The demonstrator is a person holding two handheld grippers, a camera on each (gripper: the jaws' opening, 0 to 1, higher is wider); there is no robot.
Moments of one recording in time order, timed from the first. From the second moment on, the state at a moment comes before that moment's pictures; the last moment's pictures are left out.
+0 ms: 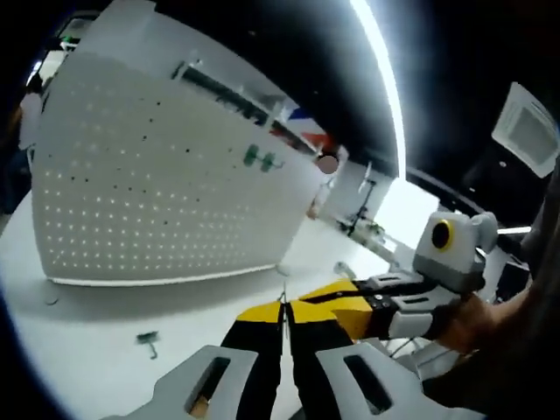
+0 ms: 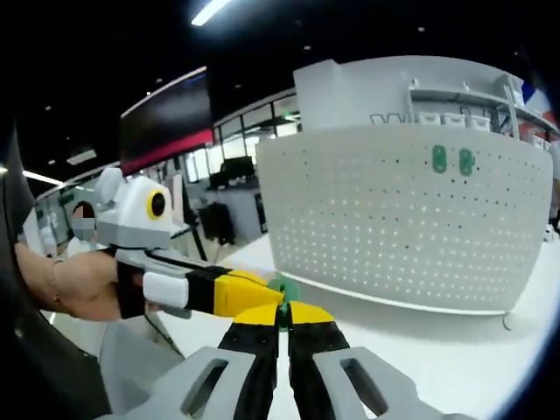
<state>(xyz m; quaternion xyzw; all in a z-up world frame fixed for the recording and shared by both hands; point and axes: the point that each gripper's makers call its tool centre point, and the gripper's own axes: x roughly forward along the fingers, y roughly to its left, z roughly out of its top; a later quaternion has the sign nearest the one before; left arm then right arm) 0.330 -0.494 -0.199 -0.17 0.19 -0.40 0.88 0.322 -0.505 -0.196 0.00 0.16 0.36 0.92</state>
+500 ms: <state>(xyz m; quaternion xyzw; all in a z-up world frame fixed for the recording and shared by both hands) 0.332 -0.490 -0.202 -0.18 0.19 -0.40 0.88 0.322 -0.520 -0.200 0.01 0.16 0.33 0.93</state>
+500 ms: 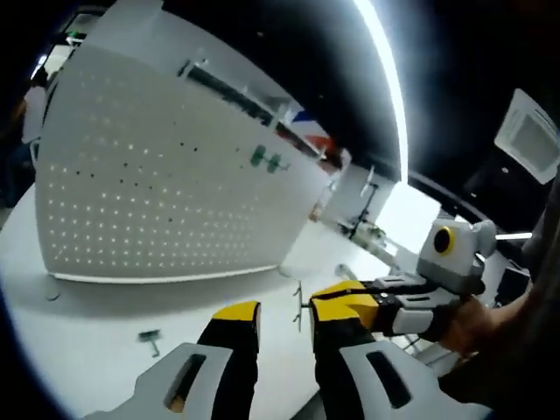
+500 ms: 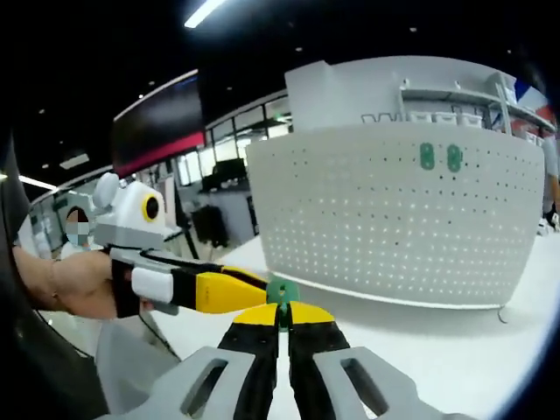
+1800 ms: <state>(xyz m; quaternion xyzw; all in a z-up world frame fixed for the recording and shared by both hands) 0.300 -0.524 -0.183 -0.14 0.15 -0.48 0.86 0.347 -0.529 -0.187 0.00 0.14 0.32 0.94</state>
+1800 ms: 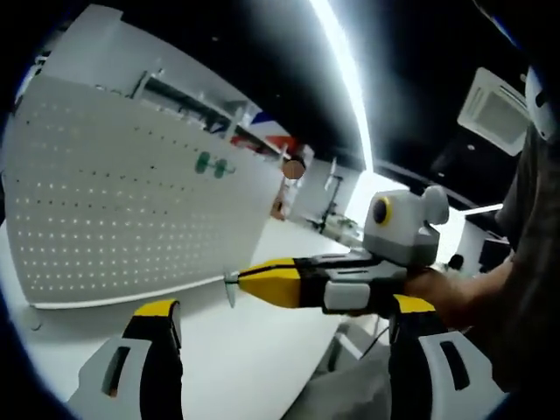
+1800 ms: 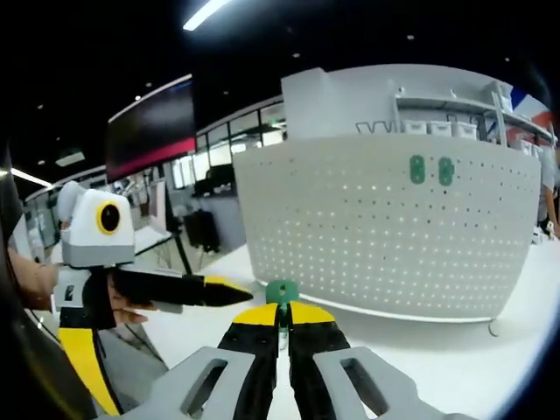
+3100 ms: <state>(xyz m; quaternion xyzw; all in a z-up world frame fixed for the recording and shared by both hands) 0.312 -0.509 -0.183 -0.14 0.16 -0.45 0.87 0.483 -0.631 -0.132 -0.03 0.06 0.19 0.98</state>
